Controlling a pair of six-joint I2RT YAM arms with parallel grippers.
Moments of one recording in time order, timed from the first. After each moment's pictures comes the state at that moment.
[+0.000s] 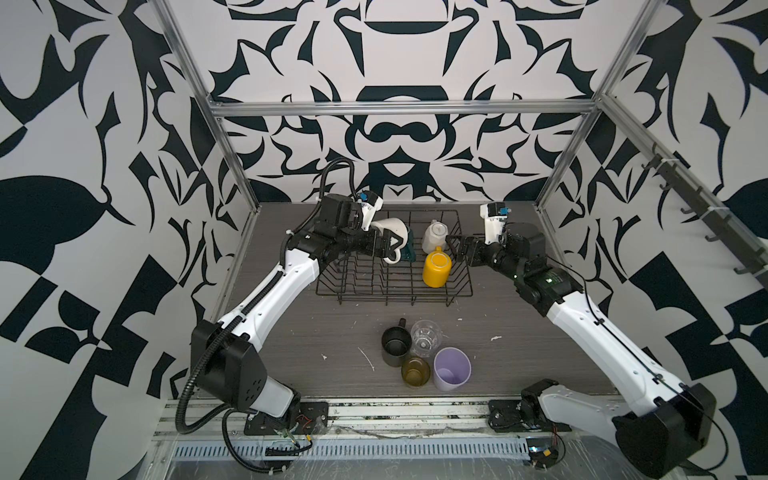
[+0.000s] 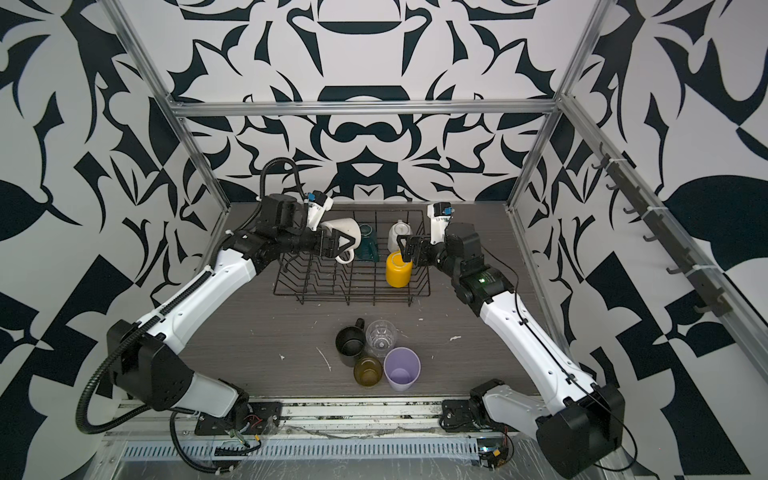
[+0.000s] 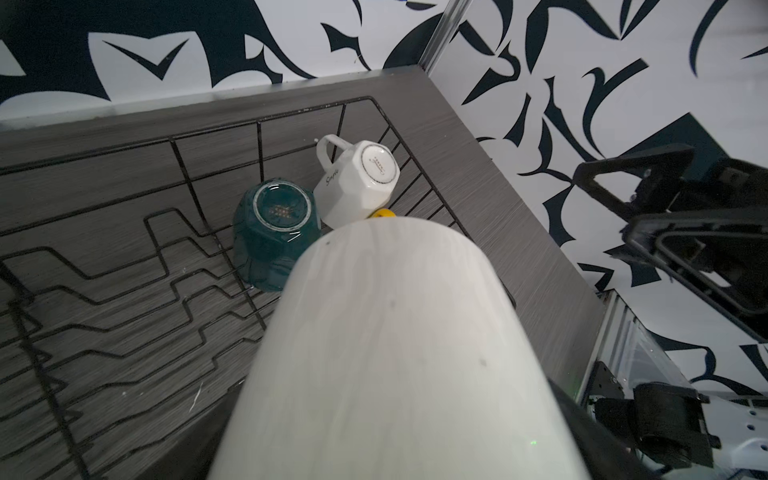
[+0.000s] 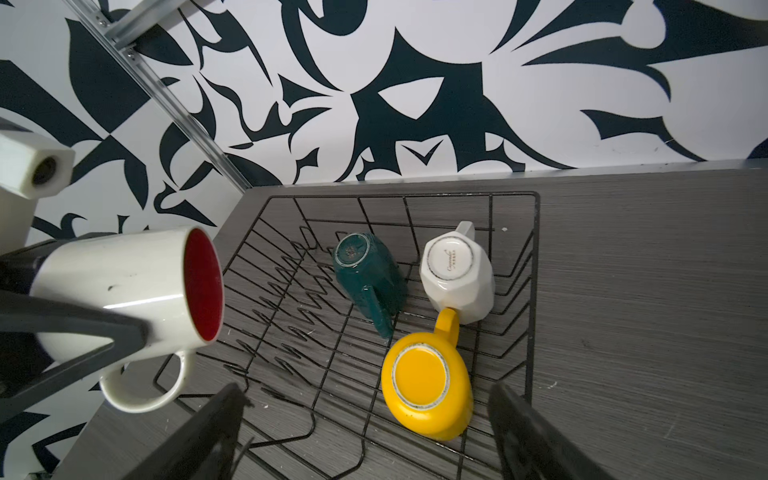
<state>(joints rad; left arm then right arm) -0.48 1.51 1.41 -0.50 0.47 -0.19 0.38 1.13 1.03 -0.28 -0.15 0.36</state>
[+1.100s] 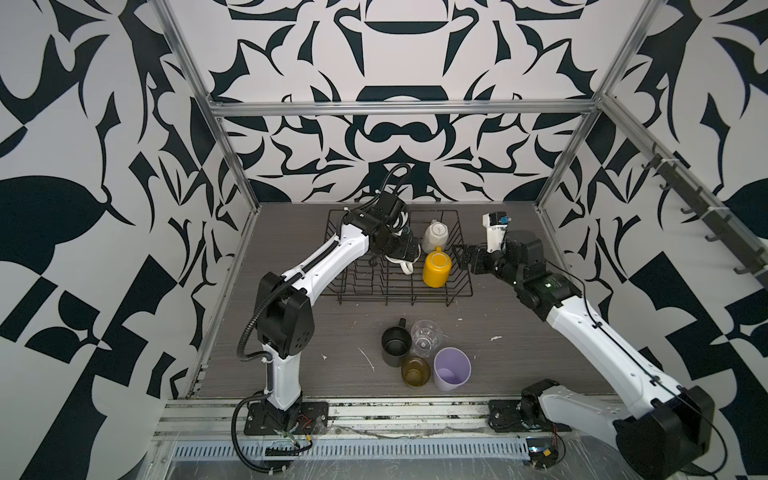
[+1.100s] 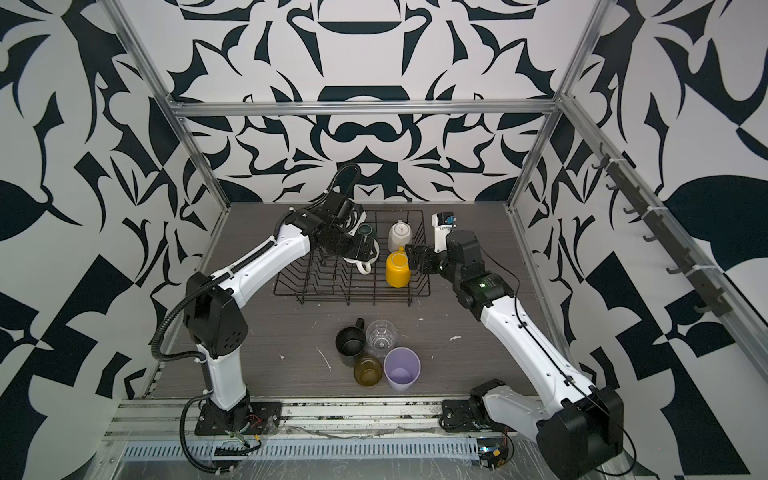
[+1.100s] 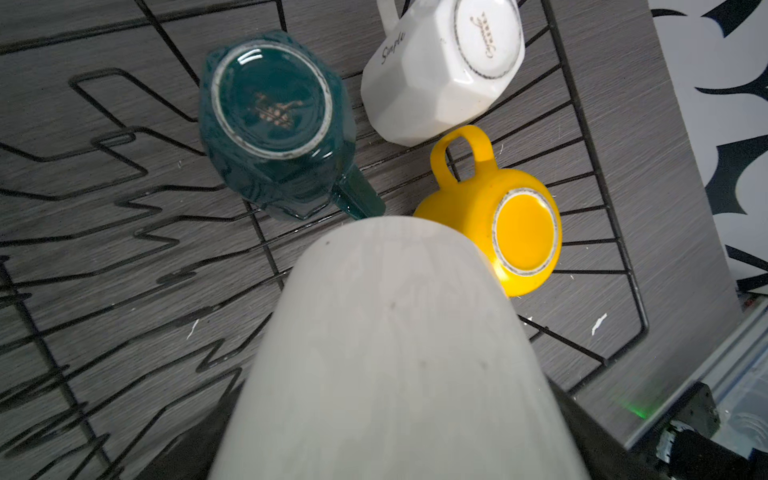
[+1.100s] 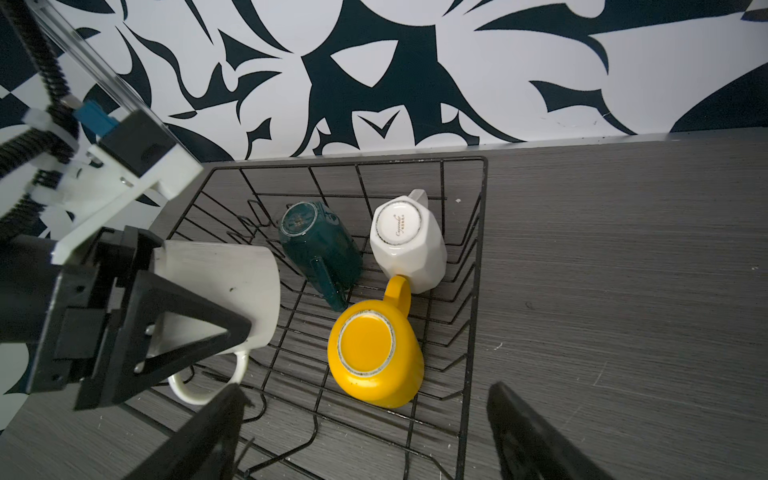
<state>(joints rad) -0.64 1.92 1.80 -0.88 0.18 -0.28 0.35 1.10 0.95 -0.31 -0.10 0.31</state>
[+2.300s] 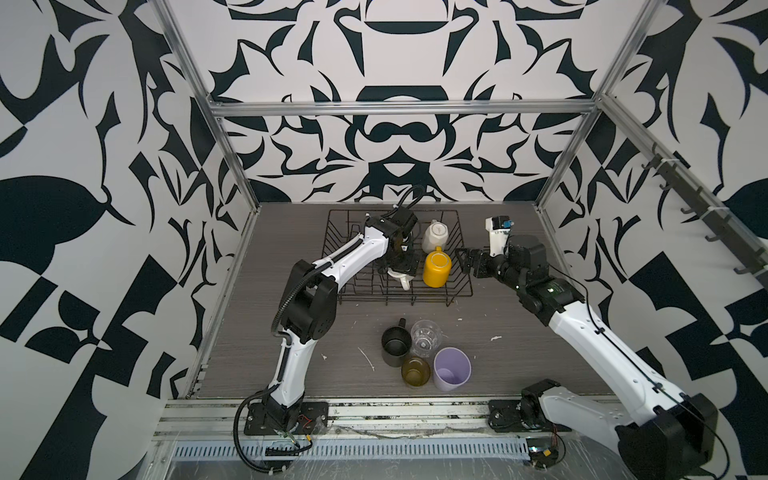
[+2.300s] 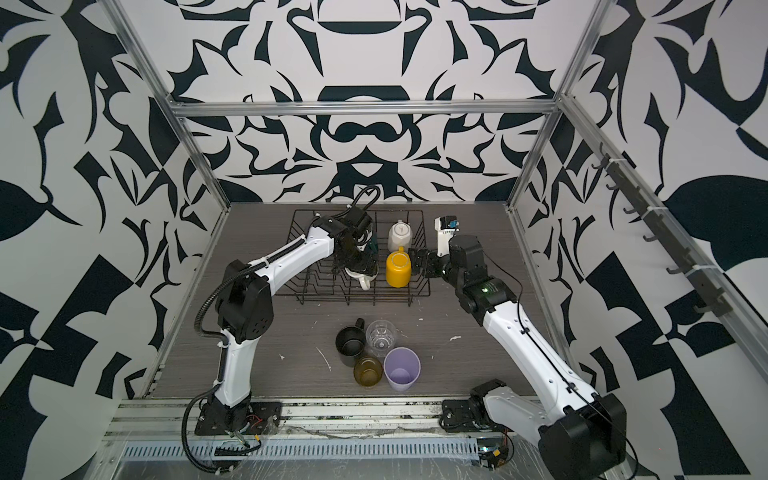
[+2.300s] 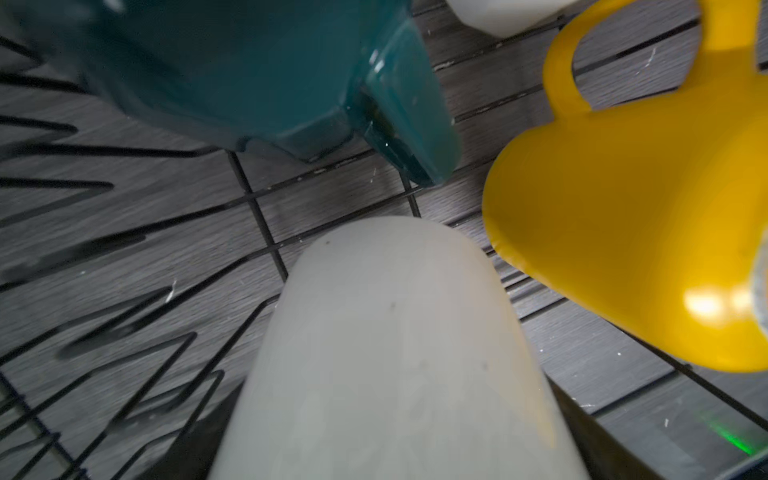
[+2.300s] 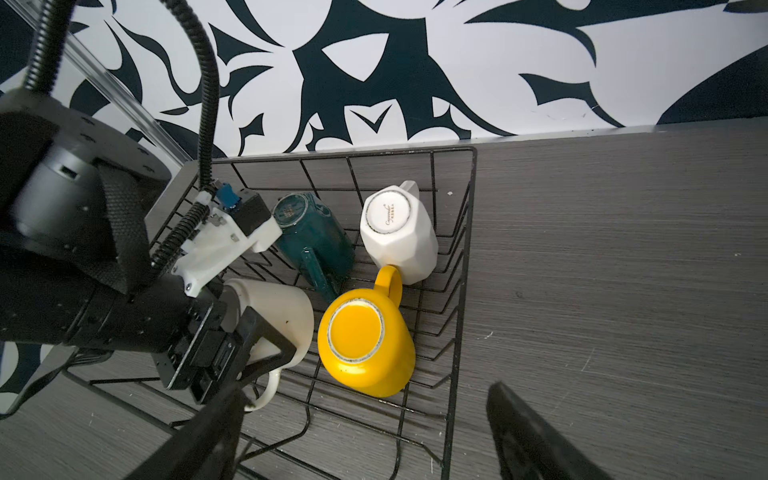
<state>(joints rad) -0.68 2.11 1.87 -1.01 0.08 -0.30 0.34 1.07 0.91 -0.31 -0.10 0.31</state>
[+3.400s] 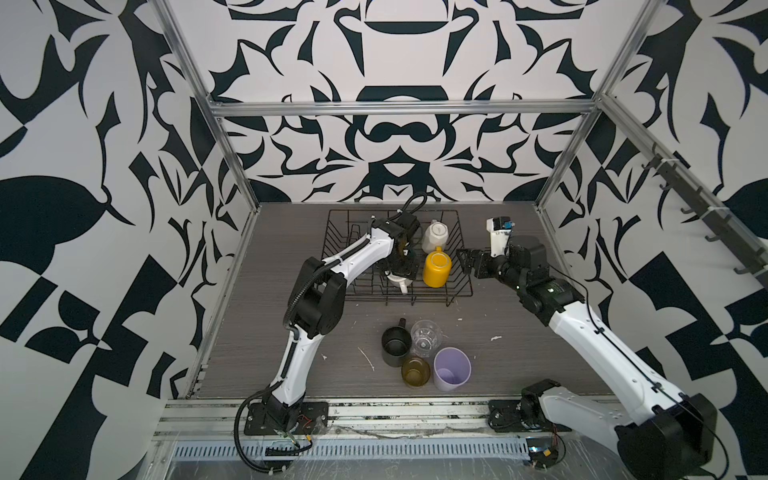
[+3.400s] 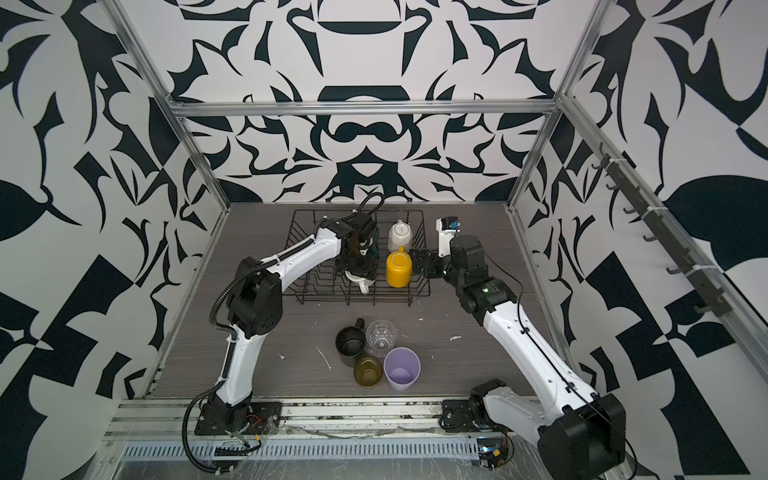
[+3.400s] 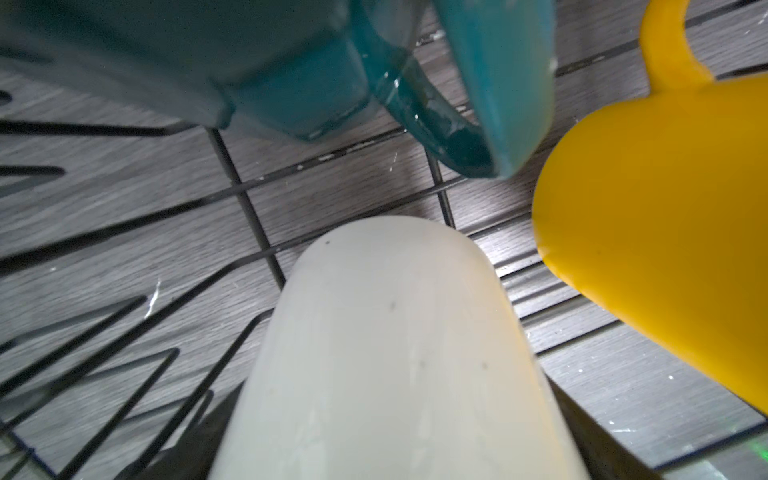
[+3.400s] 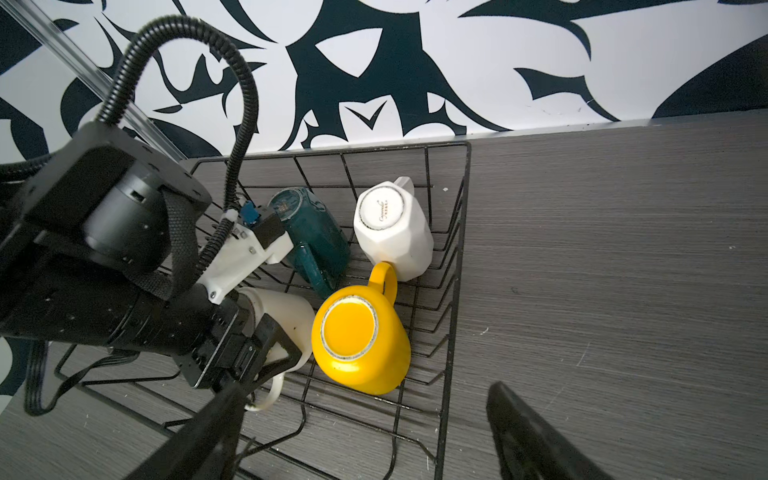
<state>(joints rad) -0.68 2.19 1.92 -1.05 0.05 -0.31 0.33 1.07 0.91 -0.31 -0.10 0.31</state>
